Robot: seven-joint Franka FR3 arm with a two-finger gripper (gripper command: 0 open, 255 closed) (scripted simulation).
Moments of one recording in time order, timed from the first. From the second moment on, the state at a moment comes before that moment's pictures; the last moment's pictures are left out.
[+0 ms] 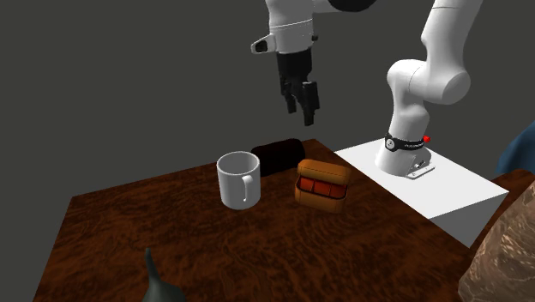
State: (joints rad) arm -0.03 -0.12 0.13 -2.13 0.06 1.85 0.06
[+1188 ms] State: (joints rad) arm -0.02 0.41 0.11 -1.65 -0.01 1.95 0.17
